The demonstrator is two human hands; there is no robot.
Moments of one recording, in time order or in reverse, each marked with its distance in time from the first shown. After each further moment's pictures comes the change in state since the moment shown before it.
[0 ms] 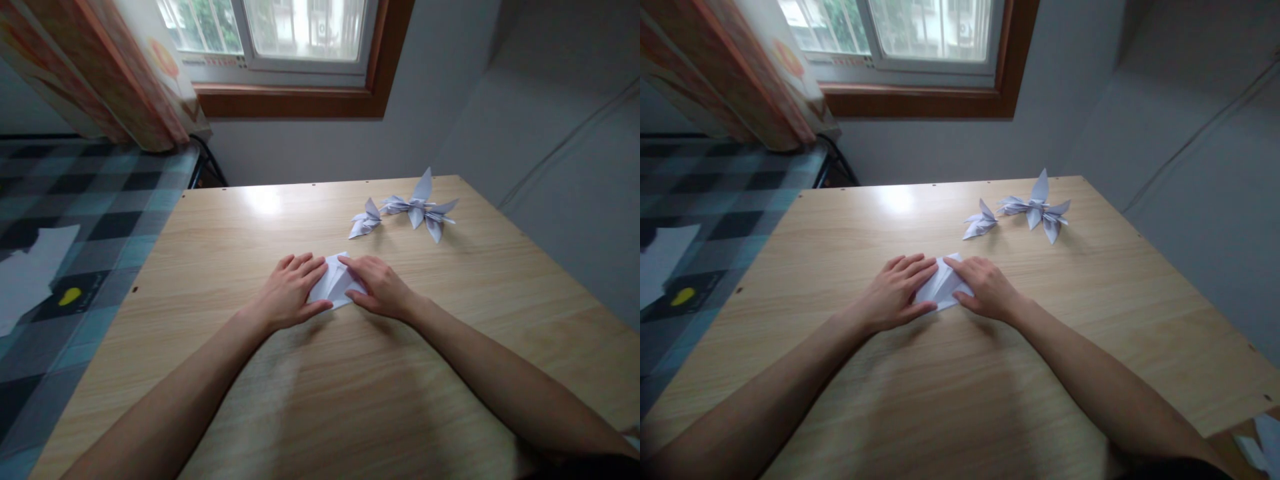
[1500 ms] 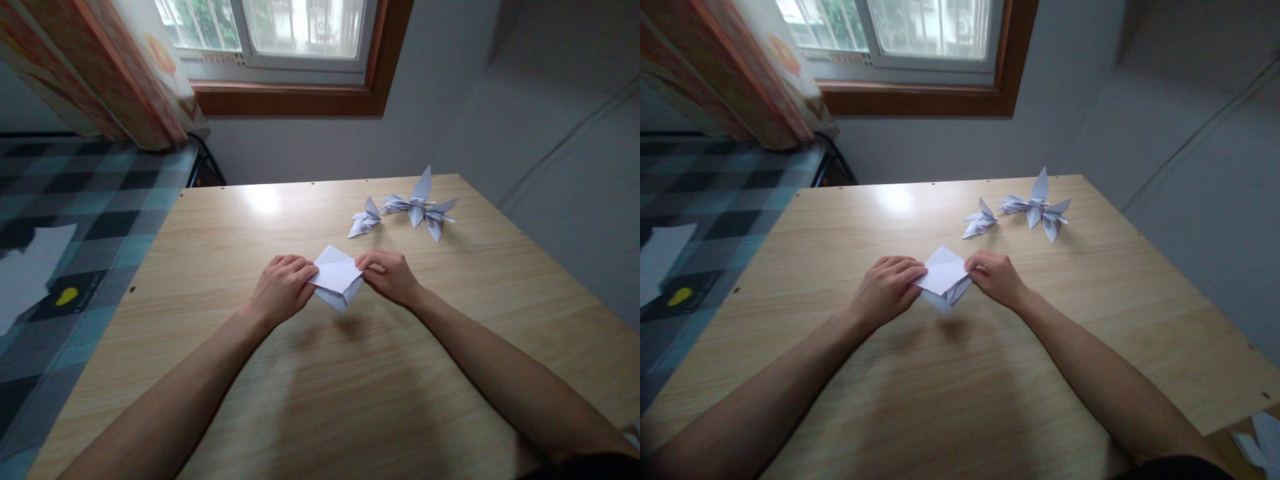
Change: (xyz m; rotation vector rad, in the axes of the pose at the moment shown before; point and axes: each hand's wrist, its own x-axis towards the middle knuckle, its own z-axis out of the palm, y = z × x) left_hand -0.001 -0.004 0.003 0.047 0.271 0.010; right_hand -0.002 0.021 -0.001 0.279 0.210 0.165
